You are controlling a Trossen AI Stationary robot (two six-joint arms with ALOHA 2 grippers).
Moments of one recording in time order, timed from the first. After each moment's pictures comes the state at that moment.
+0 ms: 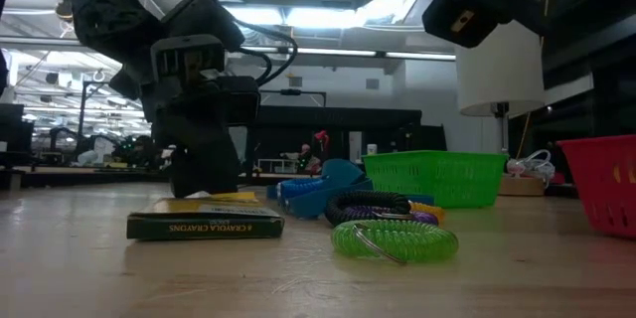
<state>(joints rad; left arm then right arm) -0.07 1.68 0.56 0.44 0.44 -0.69 0.31 1.74 1.43 -1.08 -0.49 -0.02</state>
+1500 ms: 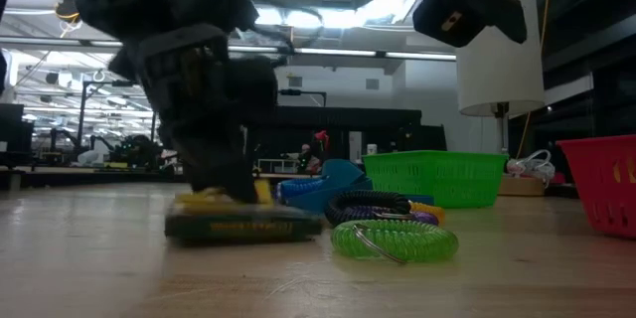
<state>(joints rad) -0.20 1.70 0.71 0.29 0.22 -0.56 0.31 1.74 1.43 -1.03 -0.43 -0.01</state>
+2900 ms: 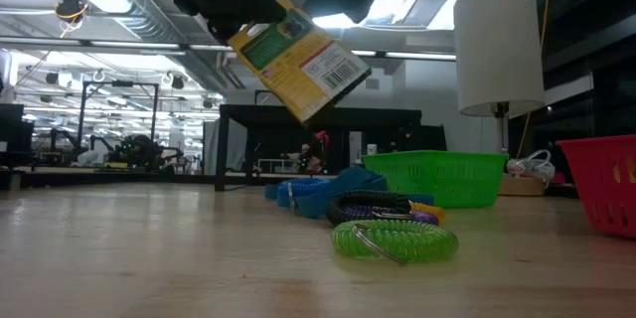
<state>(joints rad) -0.29 1.27 0.71 0.21 -0.16 -0.14 0.20 1.74 1.43 -0.46 -0.01 0.06</state>
